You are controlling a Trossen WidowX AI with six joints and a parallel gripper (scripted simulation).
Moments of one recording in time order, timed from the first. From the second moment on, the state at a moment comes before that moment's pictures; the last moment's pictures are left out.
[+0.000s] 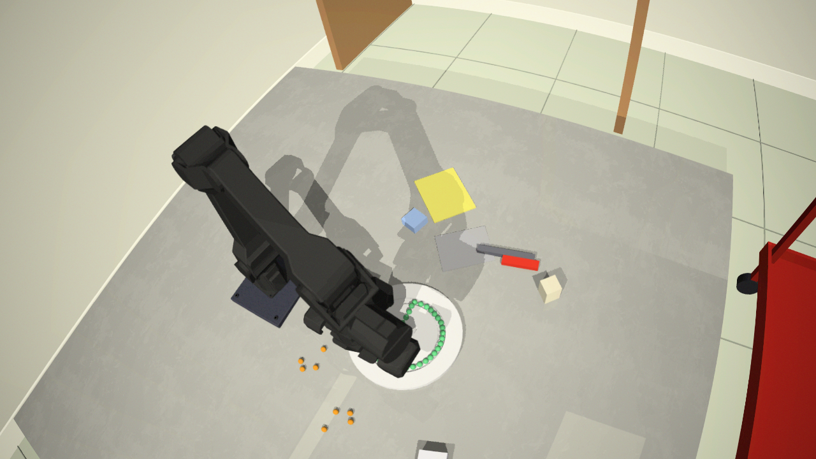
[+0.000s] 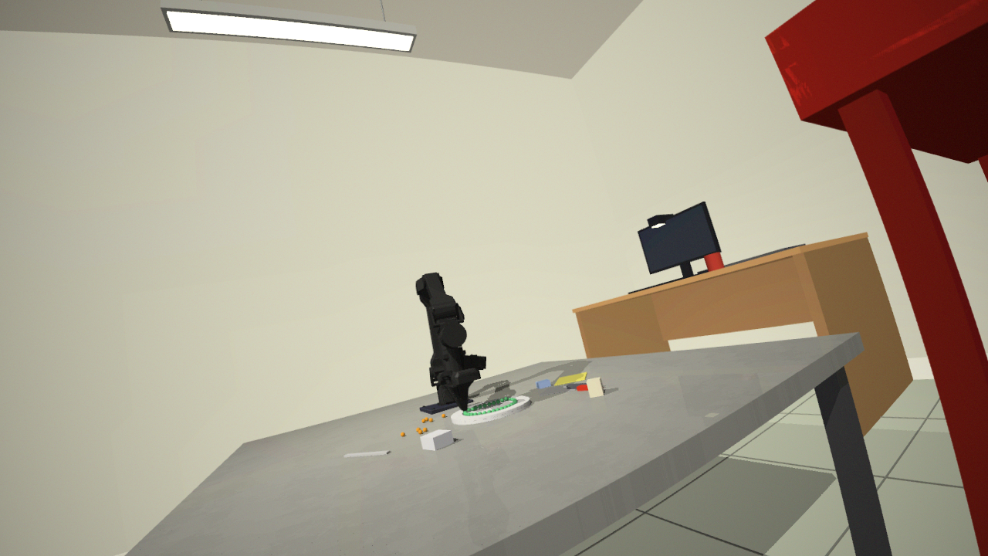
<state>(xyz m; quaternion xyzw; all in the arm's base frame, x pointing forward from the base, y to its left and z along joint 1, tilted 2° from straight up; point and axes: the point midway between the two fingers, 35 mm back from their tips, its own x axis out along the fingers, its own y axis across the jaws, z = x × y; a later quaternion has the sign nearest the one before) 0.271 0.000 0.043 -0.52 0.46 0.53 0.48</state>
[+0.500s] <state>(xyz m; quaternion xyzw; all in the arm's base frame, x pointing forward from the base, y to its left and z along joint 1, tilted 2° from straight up) 0.271 -0.001 0.043 -0.52 0.46 0.53 0.48</state>
